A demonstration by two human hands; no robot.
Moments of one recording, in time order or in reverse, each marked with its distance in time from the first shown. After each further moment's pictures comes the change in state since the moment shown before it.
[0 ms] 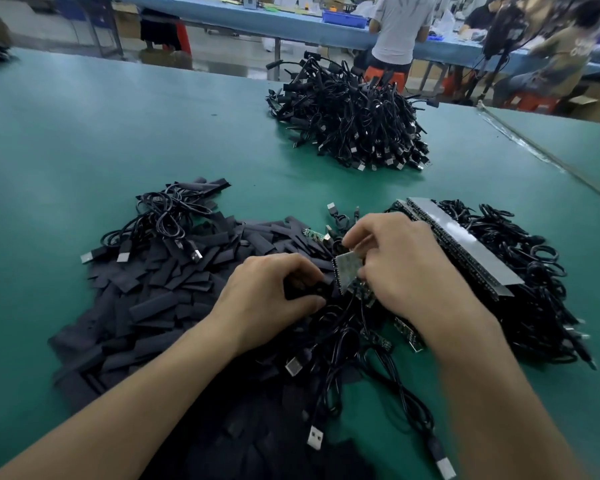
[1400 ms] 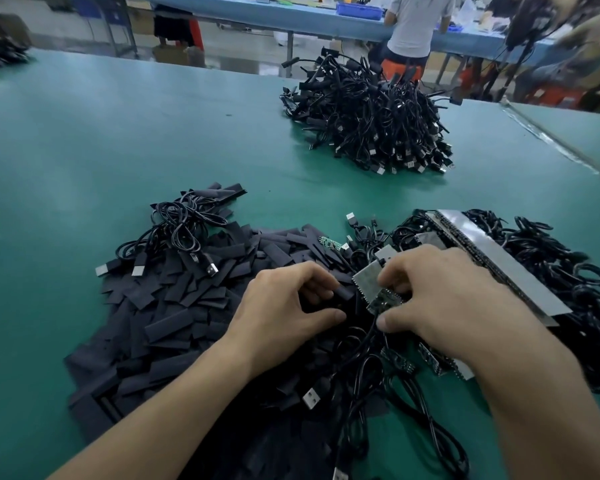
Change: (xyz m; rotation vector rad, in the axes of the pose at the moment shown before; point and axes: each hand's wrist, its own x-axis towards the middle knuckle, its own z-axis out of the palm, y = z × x) left_hand 0.002 -0.004 -0.001 -0.129 0.019 -0.051; right_hand -0.001 -0.006 -0.015 -0.357 -0.257 0.134
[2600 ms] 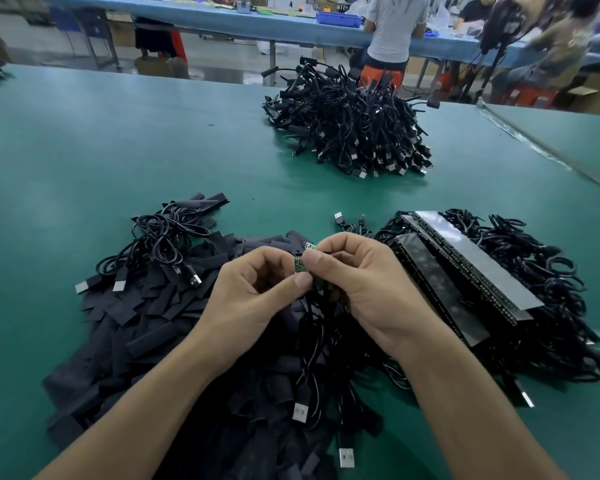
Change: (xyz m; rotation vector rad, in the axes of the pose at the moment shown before) left_hand 0.005 0.001 -0.012 -0.665 0.064 -0.013; right_hand 0.035 -0.017 0.047 1.426 -0.048 -0.333
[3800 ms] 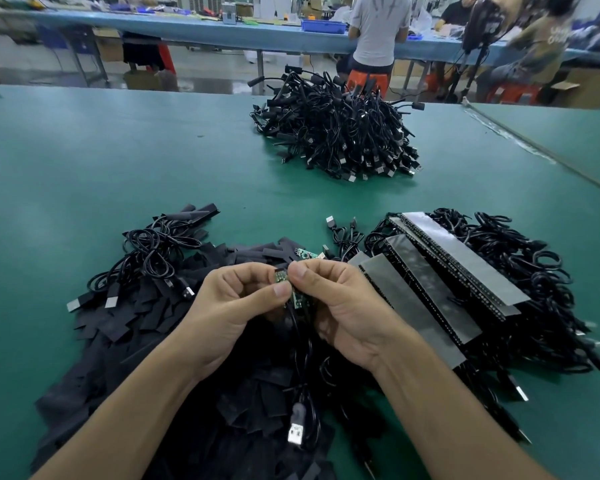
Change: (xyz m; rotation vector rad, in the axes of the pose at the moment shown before) left_hand 0.001 0.006 -0.012 -0.203 -0.083 -0.190; right_hand -0.001 0.017 0.011 0.376 -0.111 0.212
